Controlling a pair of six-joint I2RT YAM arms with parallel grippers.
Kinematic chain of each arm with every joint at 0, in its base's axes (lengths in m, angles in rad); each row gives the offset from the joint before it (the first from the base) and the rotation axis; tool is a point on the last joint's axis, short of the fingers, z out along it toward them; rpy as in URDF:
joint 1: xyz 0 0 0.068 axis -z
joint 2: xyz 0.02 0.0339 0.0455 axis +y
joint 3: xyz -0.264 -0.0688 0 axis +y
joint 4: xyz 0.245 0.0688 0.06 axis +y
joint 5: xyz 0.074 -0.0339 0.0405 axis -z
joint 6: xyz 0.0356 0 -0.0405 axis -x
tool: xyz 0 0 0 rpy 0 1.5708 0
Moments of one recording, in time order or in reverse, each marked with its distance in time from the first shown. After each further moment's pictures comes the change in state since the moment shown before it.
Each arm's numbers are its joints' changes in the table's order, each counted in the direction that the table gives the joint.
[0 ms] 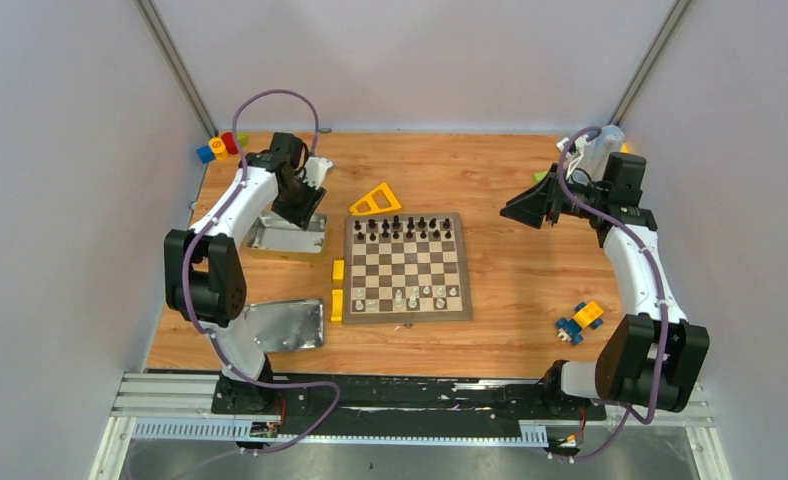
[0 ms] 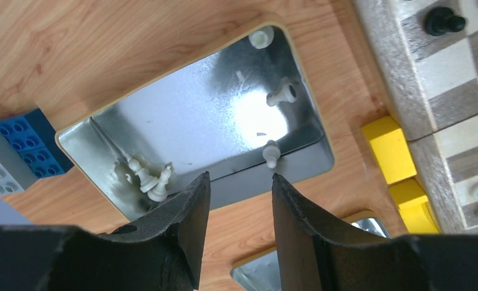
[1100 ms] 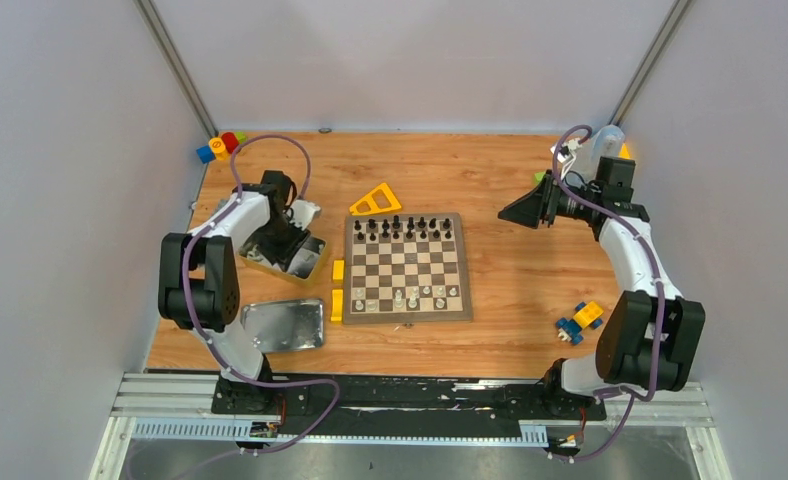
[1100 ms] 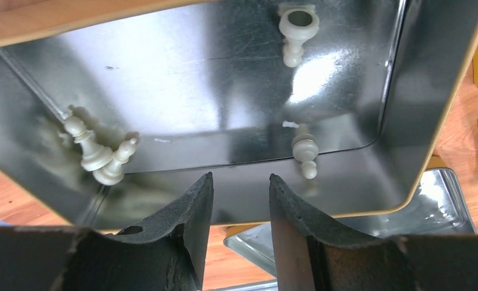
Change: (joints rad) left arm -0.103 -0.043 0.325 -0.042 -0.044 -0.108; right arm 0.000 0.087 0.000 0.033 0.011 0.026
